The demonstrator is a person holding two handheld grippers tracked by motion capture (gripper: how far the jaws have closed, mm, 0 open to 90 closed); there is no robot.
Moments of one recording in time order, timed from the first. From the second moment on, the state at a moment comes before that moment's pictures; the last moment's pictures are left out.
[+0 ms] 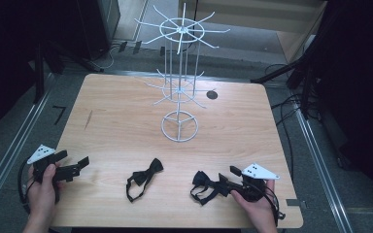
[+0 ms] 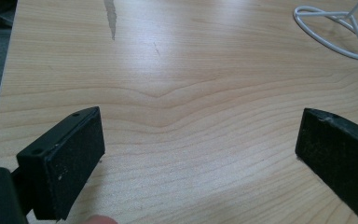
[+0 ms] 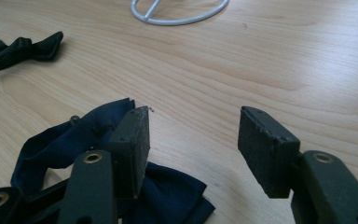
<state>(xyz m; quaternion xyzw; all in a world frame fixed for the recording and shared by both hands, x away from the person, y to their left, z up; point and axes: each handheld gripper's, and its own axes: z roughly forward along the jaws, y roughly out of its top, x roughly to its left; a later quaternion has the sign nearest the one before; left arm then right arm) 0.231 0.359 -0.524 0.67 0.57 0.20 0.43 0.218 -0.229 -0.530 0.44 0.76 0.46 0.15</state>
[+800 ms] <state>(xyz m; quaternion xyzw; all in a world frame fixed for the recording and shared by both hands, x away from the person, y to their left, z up) 0.231 0.359 -0.524 0.67 0.57 0.20 0.43 0.215 -0.201 -0.544 0.36 0.83 0.41 0.09</state>
